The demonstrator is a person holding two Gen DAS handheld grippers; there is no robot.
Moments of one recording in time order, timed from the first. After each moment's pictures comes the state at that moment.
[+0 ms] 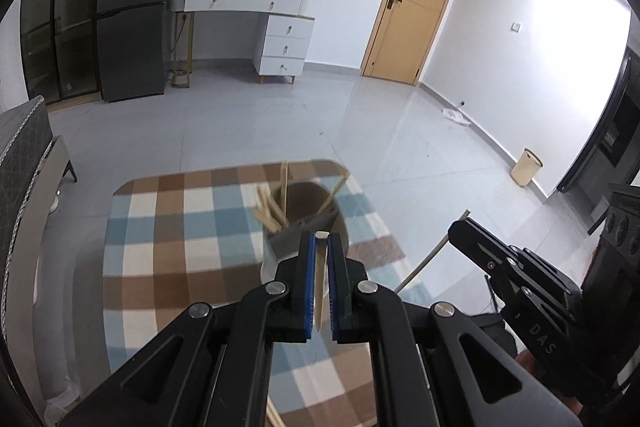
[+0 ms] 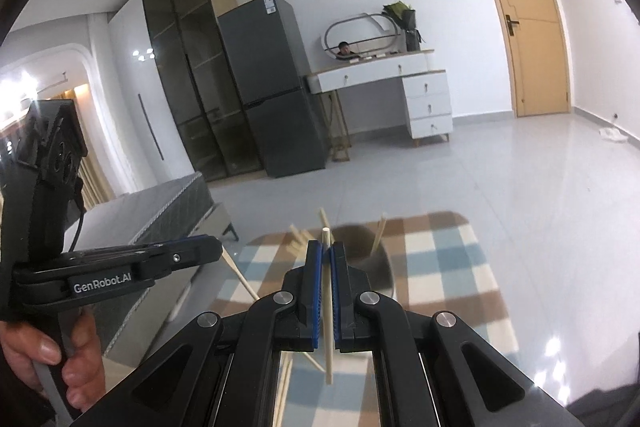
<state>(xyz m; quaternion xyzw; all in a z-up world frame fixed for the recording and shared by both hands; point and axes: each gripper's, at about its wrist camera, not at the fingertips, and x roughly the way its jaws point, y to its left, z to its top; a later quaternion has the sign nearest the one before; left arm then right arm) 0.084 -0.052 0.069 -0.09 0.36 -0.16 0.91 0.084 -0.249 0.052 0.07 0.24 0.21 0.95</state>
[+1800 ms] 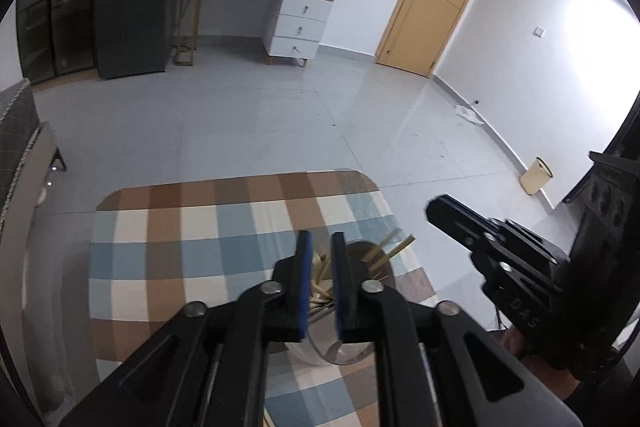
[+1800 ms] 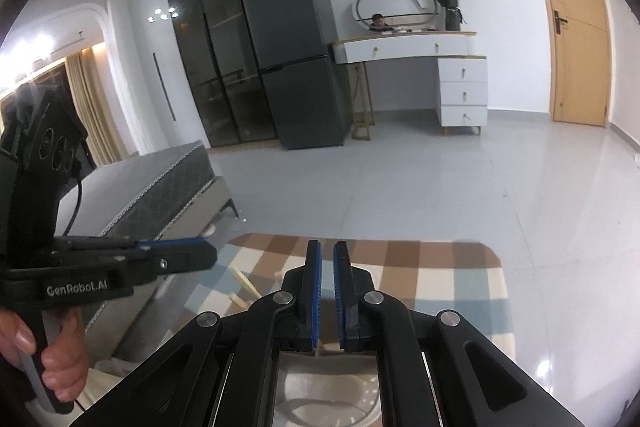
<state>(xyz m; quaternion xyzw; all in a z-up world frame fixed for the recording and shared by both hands) 0.183 -0.037 0.049 -0.11 0.40 -0.15 0.89 0.226 -0.216 0.033 0.01 0.28 0.26 0.92</state>
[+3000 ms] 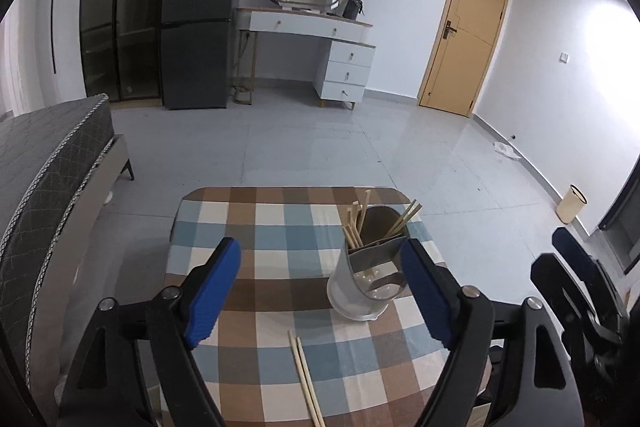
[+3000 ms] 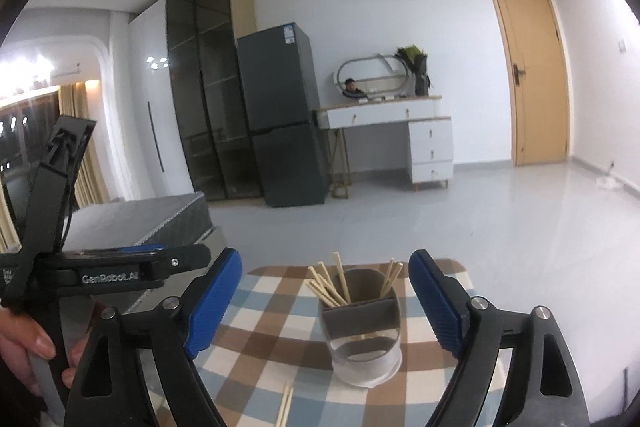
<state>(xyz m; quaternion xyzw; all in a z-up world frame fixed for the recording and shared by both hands) 0.066 -0.006 0.067 -0.10 0.33 -0.05 0.94 0.052 -0.213 0.073 0.02 0.16 0.20 0.97</state>
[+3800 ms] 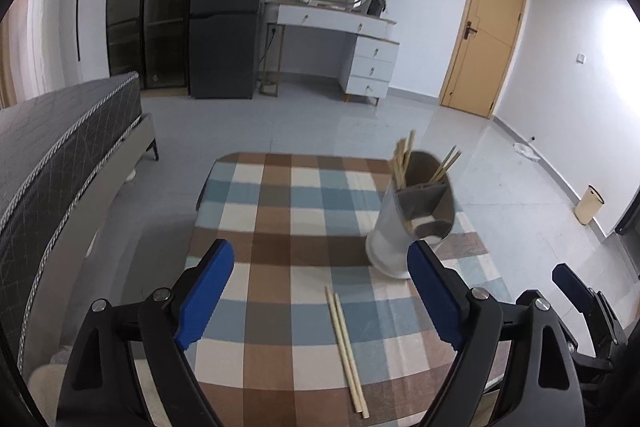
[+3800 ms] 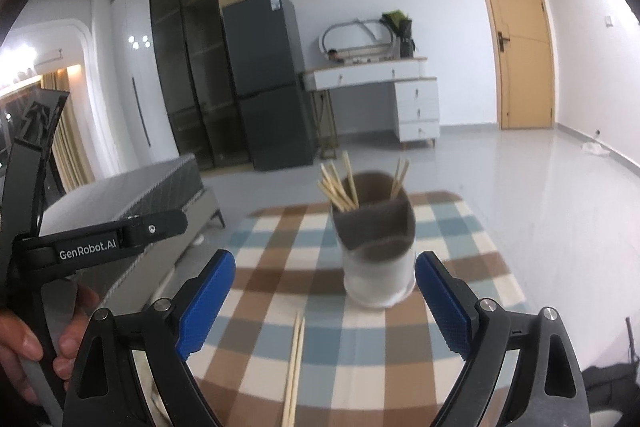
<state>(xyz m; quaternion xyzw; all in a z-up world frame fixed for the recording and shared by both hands) 0.021 0.015 -0.003 -0.10 0.33 0.00 0.94 0.006 -0.185 -0.015 0.03 0.23 0.17 0.96</state>
